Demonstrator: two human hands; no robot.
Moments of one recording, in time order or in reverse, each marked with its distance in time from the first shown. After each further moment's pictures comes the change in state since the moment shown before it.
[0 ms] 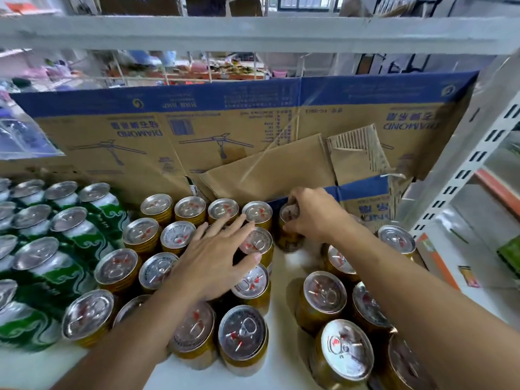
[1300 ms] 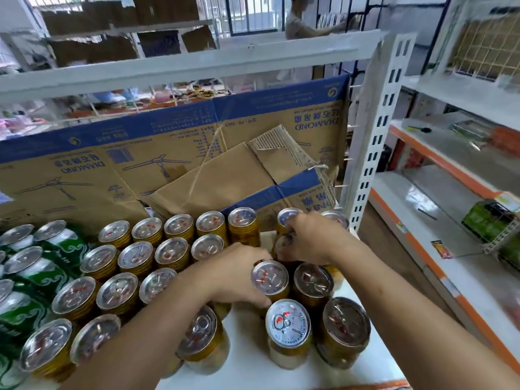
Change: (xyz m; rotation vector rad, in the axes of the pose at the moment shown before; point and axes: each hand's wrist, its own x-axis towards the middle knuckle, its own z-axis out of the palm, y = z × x) left_hand 0.020 0.101 -0.009 -0.102 -0.345 0.262; right_hand -0.085 0.062 -0.020 -0.043 -0.064 0.045
